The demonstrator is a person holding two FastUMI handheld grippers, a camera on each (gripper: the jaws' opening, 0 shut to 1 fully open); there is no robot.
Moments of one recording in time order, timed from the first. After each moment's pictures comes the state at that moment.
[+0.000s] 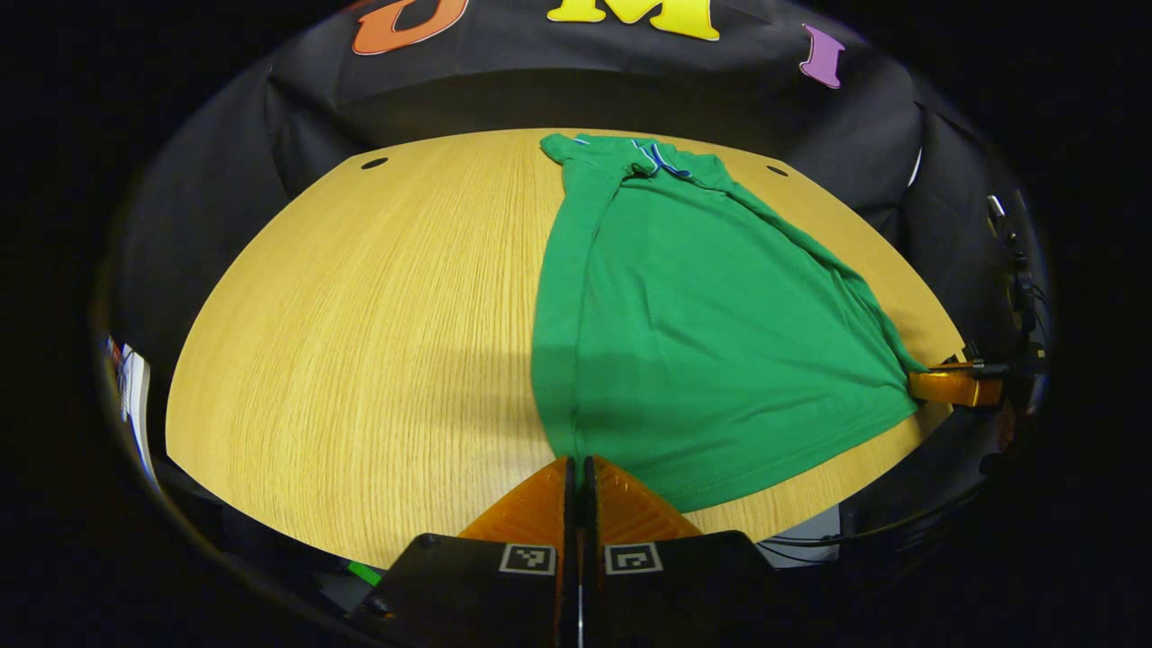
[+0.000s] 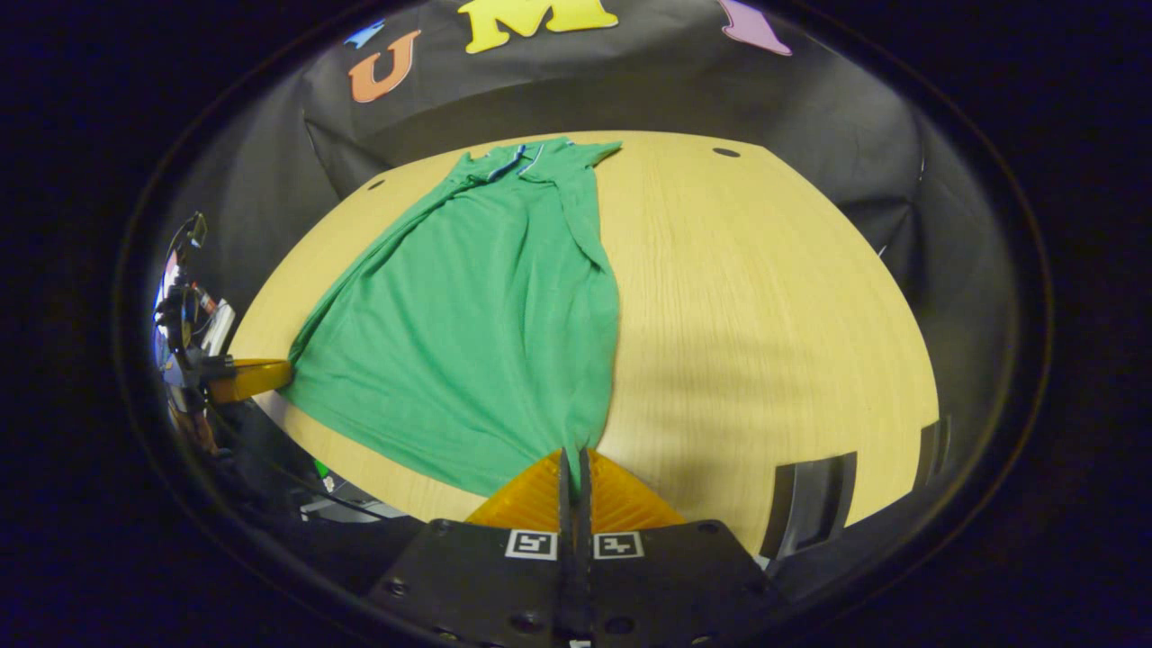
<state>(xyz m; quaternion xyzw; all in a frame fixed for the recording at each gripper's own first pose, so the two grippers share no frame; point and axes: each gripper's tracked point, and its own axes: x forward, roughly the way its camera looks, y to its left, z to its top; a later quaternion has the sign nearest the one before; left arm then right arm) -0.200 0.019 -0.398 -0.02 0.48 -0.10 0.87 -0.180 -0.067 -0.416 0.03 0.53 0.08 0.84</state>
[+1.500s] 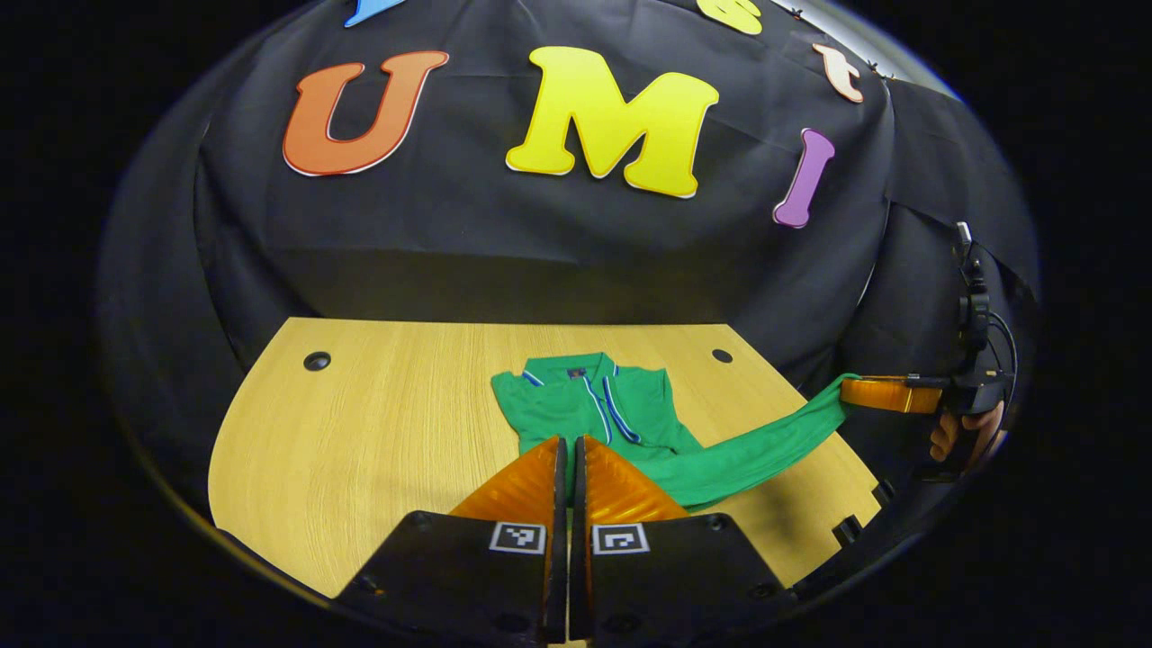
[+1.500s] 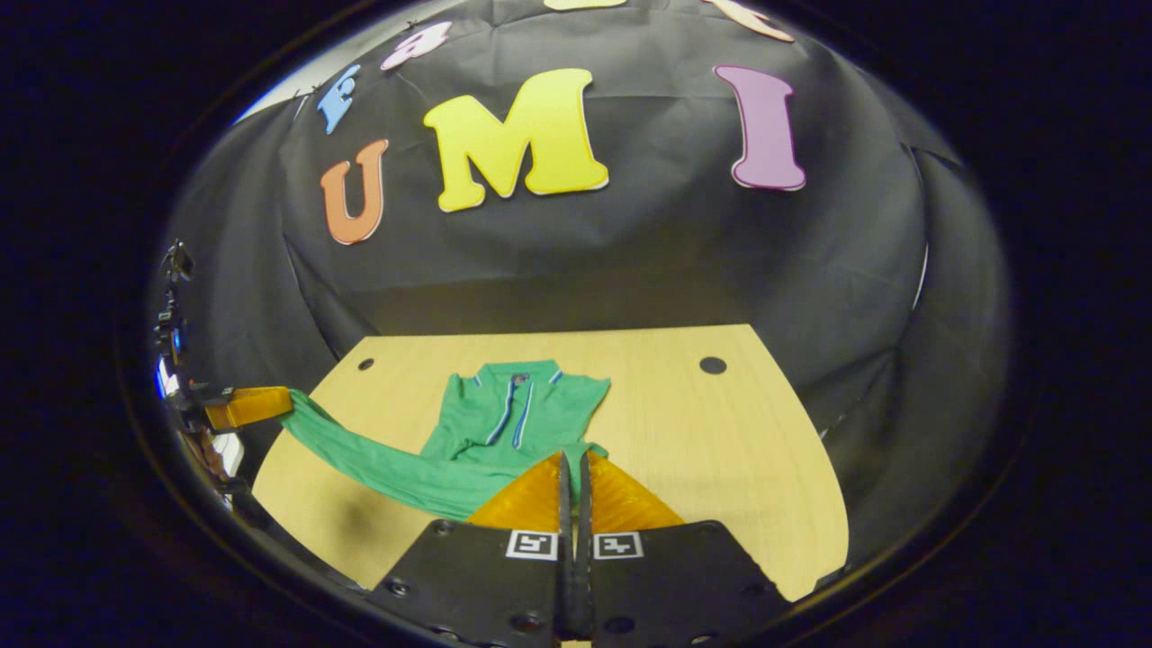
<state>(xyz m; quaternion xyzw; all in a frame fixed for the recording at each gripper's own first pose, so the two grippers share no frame) 0.060 0.012 -0.176 -0.06 0.28 -0.18 0.94 0.077 -0.058 -0.192 0.06 0.33 0.05 0.94</state>
